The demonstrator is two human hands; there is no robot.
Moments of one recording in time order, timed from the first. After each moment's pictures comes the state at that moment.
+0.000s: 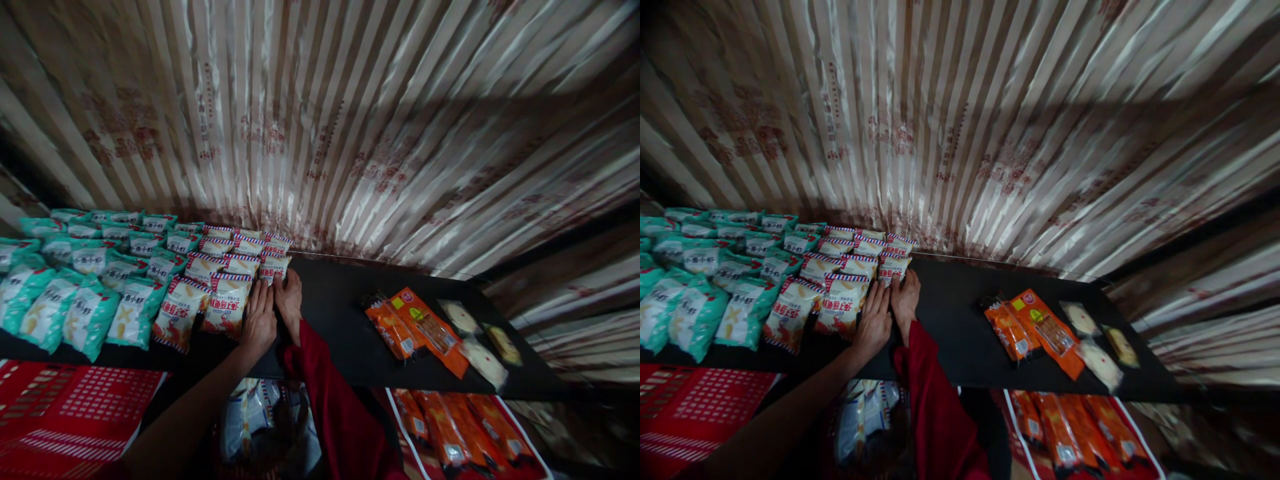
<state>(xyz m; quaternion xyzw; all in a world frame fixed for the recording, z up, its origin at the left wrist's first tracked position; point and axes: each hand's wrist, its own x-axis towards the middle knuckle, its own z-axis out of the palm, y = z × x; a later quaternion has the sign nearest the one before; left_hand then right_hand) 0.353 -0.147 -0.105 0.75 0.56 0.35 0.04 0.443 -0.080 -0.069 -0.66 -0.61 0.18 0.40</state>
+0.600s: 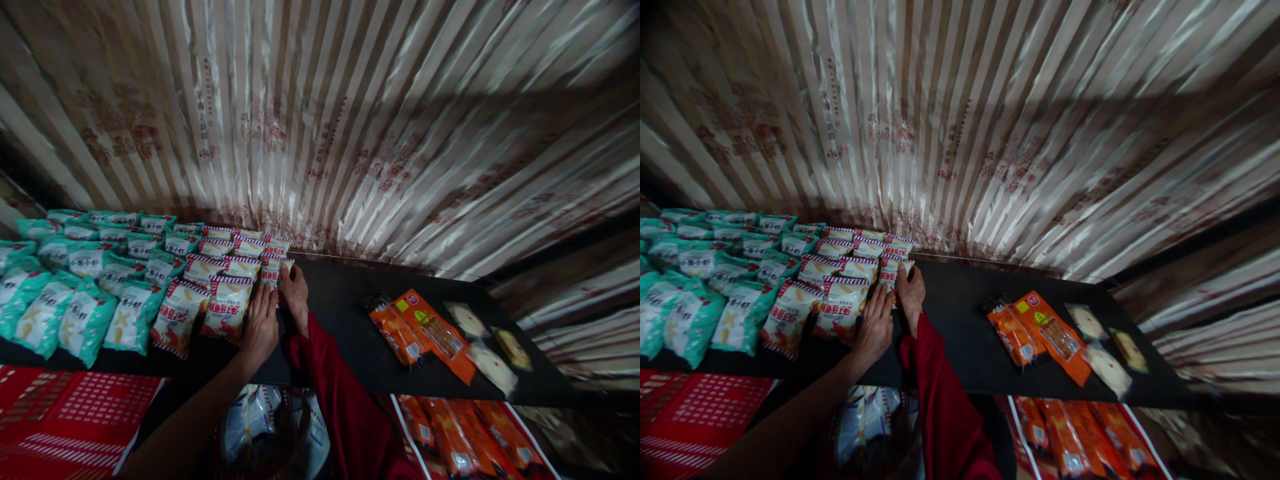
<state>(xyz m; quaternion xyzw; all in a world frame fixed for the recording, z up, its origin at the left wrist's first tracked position) 0.355 -0.148 -0.105 0.76 0.56 0.34 0.03 0.453 -0.055 -0.062 -0.70 -0.53 0.27 0.39</state>
